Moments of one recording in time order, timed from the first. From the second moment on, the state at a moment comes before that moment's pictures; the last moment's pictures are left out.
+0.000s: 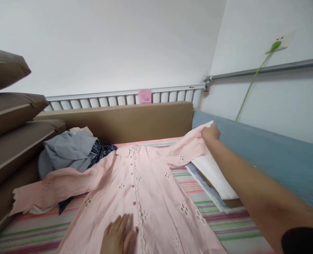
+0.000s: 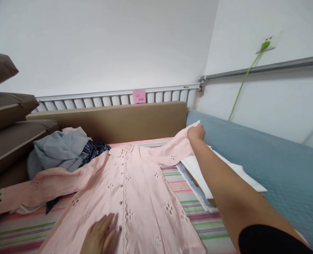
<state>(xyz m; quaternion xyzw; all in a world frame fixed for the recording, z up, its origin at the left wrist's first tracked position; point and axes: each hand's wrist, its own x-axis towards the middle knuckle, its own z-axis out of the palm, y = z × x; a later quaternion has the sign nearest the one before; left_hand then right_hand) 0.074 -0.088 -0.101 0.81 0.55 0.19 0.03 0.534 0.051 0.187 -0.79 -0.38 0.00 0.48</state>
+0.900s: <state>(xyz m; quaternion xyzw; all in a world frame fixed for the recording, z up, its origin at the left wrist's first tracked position) 0.038 0.251 -0.059 0.80 0.59 0.13 -0.04 0.368 0.202 -0.071 -0.68 -0.72 0.01 0.15</state>
